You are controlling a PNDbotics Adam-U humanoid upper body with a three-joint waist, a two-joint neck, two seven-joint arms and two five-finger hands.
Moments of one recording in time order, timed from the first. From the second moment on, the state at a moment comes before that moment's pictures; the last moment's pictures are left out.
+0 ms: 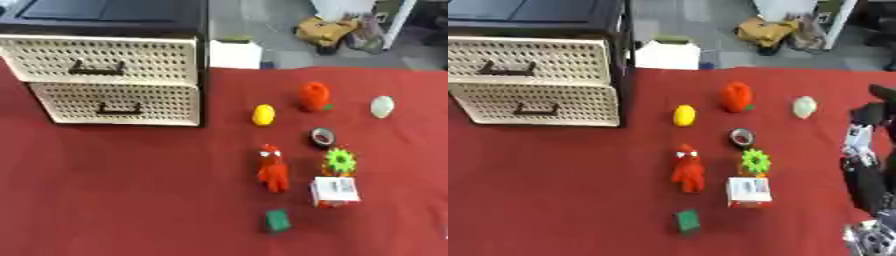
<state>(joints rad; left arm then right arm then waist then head) -0.47 0.34 -0.04 -1.98 -0.16 -0.20 0.51 -0.16 -0.31 -0.10 -1.99 0.43 -0.21 -0.60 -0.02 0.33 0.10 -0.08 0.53</state>
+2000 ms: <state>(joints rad) -0.67 0.91 -0.19 -1.99 -0.51 0.17 -0.03 -0.13 -0.35 -0.10 -1.99 0.43 -0.22 -0.59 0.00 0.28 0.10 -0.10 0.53</state>
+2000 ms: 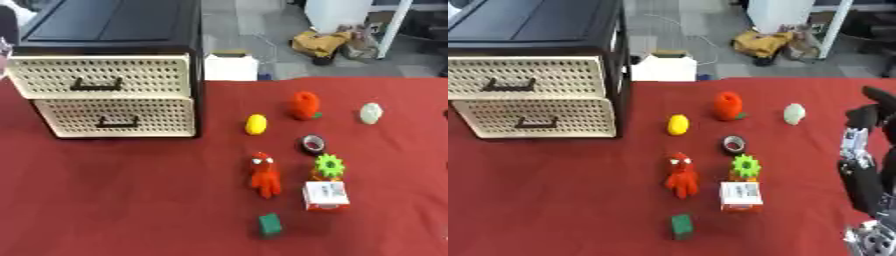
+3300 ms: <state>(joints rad) -0.90 0.96 -0.29 -1.92 -0.44 0.33 -0.62 -0.12 -0.36 -0.10 -1.99 0.44 -0.21 -0.58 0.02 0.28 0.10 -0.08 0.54</state>
